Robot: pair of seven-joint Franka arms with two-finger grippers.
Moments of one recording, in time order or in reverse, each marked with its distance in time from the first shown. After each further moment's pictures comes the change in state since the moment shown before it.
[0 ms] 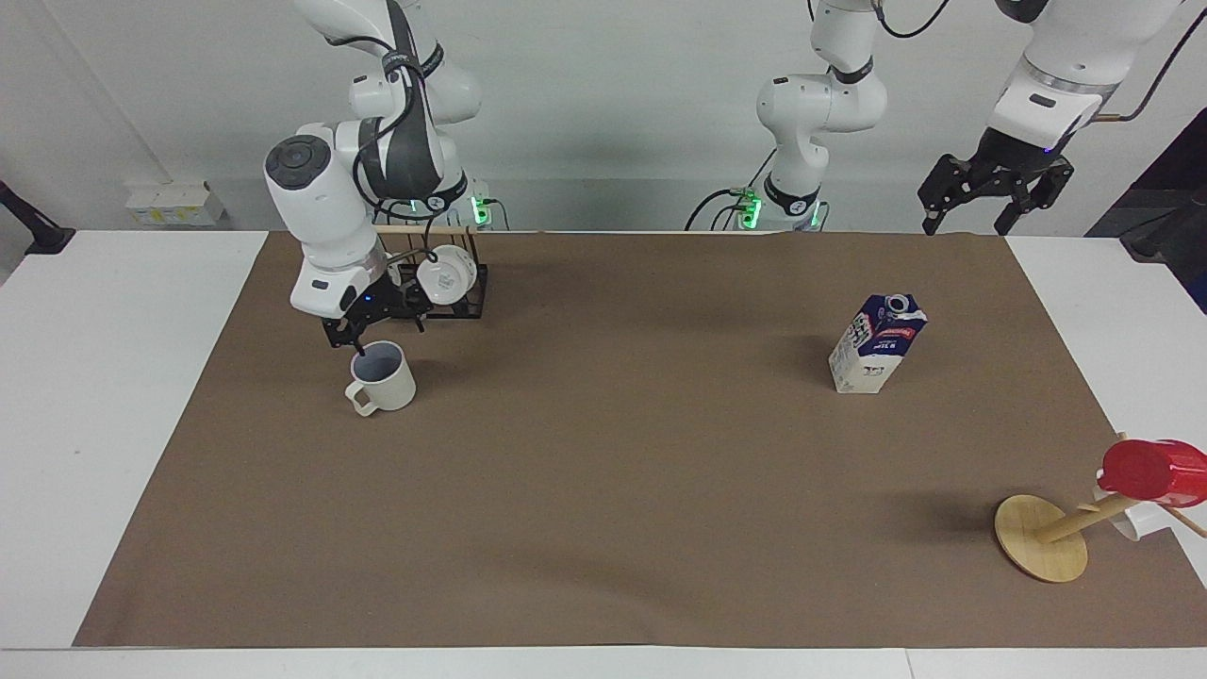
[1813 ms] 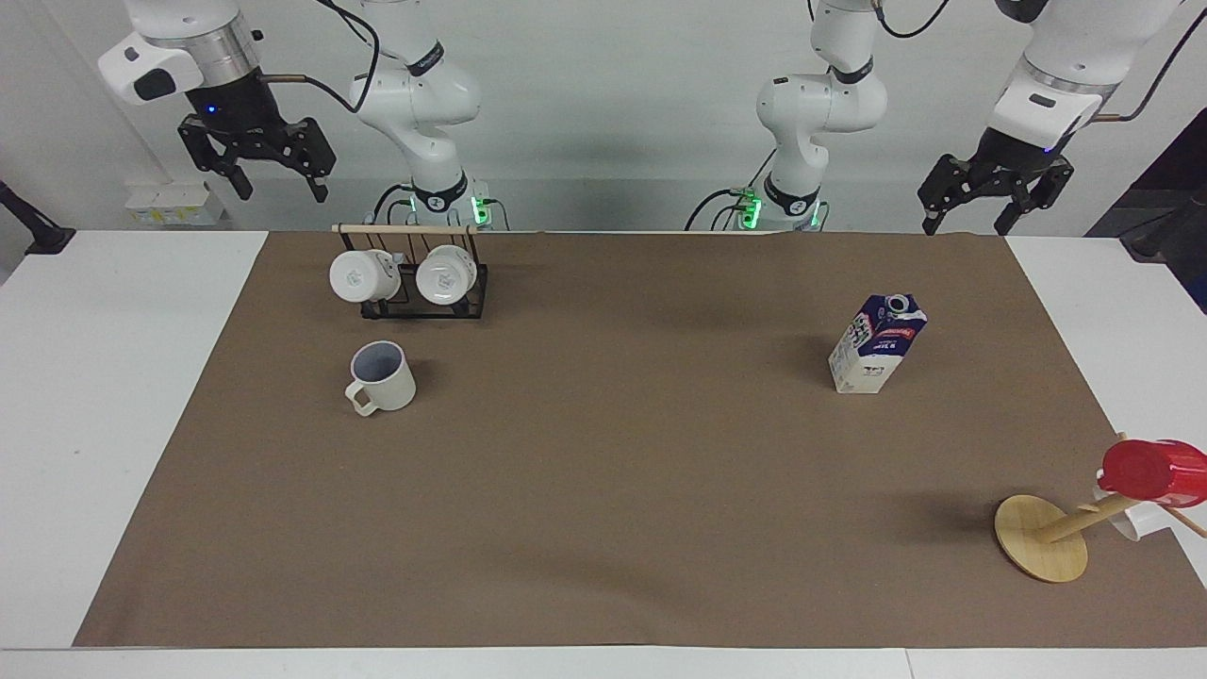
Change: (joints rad) left arm 0.000 0.000 -0.001 0.000 0.000 0.001 0.000; right arm -0.093 -0.107 -0.012 0.580 -0.033 -0.676 0.432
